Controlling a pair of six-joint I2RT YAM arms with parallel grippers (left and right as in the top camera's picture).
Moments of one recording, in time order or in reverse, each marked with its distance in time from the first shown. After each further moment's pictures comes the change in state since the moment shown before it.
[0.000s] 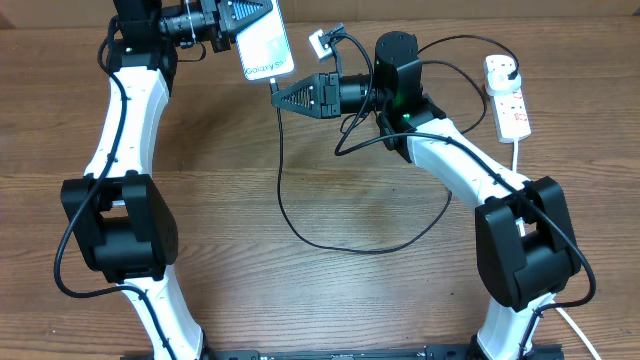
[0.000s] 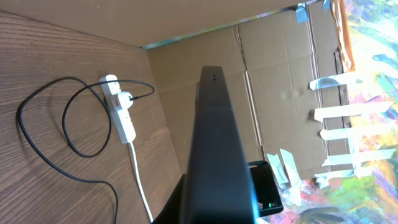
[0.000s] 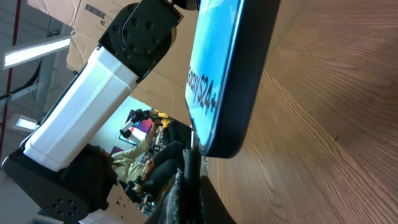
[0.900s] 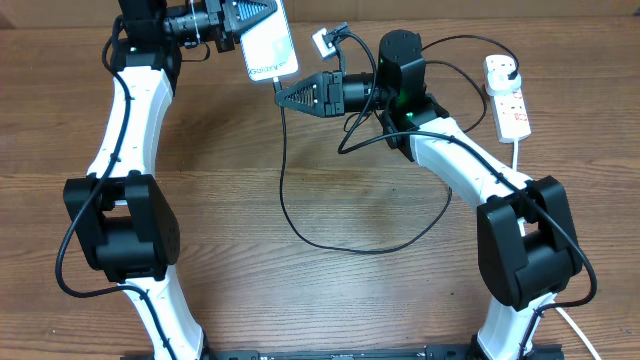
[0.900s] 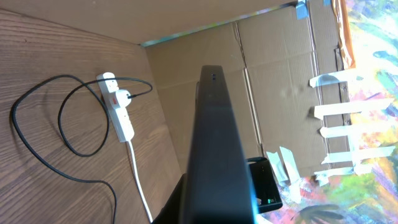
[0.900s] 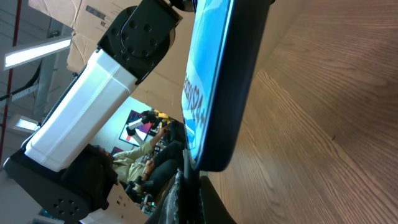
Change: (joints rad) left arm -0.014 0.000 0.000 0.001 -0.001 0.000; right arm -0.014 0.000 0.000 -0.001 -0.006 0.000
